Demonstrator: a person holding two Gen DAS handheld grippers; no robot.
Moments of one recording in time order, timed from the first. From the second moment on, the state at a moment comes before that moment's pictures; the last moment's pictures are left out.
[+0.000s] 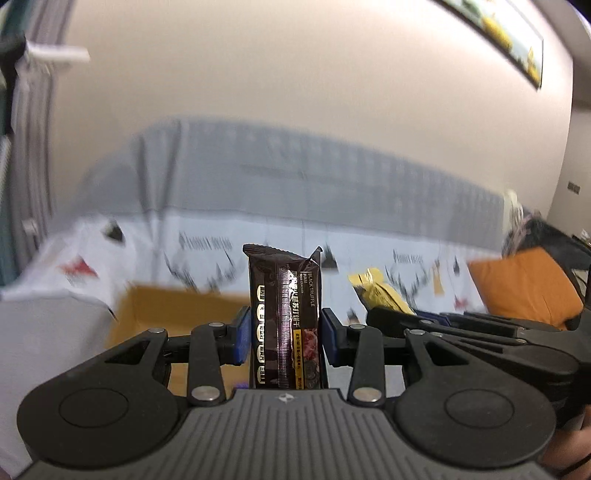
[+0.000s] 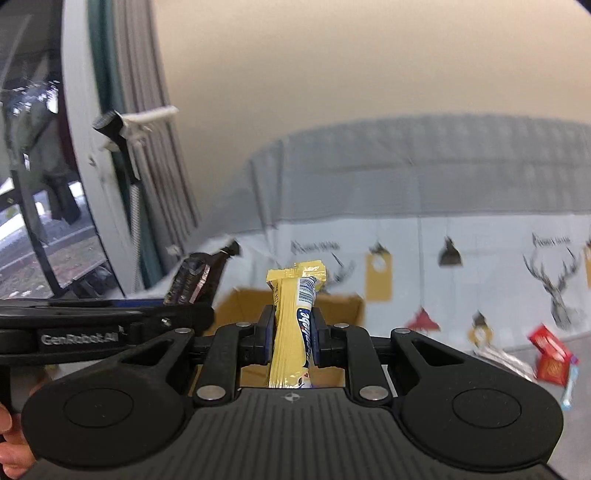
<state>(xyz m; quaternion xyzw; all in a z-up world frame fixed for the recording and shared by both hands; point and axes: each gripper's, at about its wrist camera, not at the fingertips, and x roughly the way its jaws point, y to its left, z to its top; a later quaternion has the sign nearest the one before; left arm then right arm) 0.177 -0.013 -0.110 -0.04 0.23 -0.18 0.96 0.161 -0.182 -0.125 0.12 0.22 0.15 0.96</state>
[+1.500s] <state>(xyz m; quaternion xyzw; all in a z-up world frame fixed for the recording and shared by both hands) 0.274 0.064 -0.320 -0.05 0.40 -0.08 0.91 0.257 -0.066 -0.305 0.11 0.41 0.18 0.89</state>
